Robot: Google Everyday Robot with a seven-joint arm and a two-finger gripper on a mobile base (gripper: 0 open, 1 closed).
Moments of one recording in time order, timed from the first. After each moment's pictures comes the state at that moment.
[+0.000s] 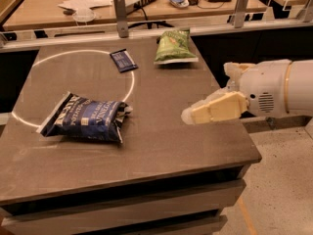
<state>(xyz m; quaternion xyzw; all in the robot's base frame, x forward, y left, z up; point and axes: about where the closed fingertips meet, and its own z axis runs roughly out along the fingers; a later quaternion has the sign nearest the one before) 0.466 -0.101 0.948 -0.38 0.76 0.24 0.47</state>
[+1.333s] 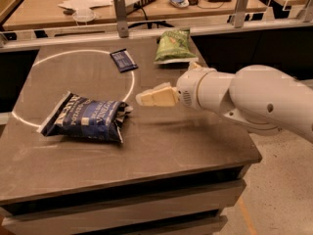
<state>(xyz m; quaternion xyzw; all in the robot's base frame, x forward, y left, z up) 0.577 -0.025 0.887 -0.30 0.77 0.17 0.54</state>
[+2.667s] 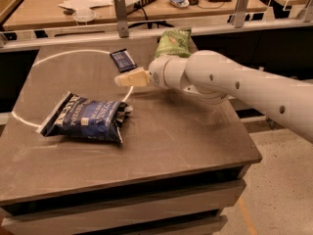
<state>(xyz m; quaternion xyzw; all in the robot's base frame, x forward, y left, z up) 0.690 0.040 0.856 -0.30 0.76 0.22 0.54</state>
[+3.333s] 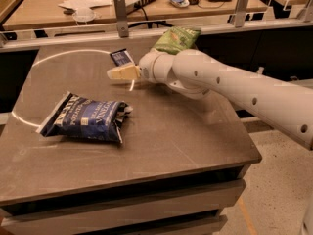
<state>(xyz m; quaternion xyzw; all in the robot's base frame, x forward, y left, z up) 0.732 0.077 0.852 -0.30 0.74 0.23 0.56</state>
